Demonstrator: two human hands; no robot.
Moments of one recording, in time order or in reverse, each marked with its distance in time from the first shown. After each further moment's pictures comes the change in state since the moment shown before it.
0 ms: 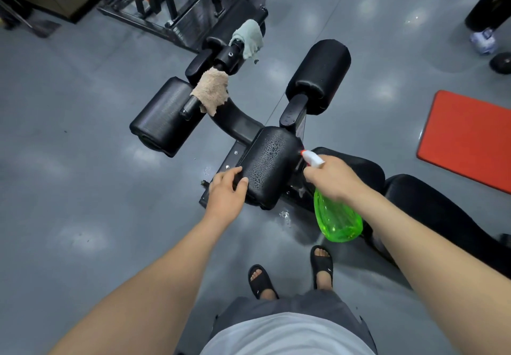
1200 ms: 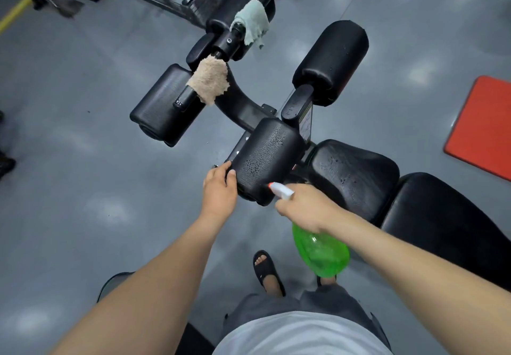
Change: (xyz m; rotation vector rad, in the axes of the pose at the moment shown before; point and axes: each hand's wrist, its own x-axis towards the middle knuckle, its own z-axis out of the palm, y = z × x) left_hand -0.002 0.013 0.011 -0.025 0.144 -0.123; right_hand -0.001 0.015 0.034 -0.098 -0.377 -0.183
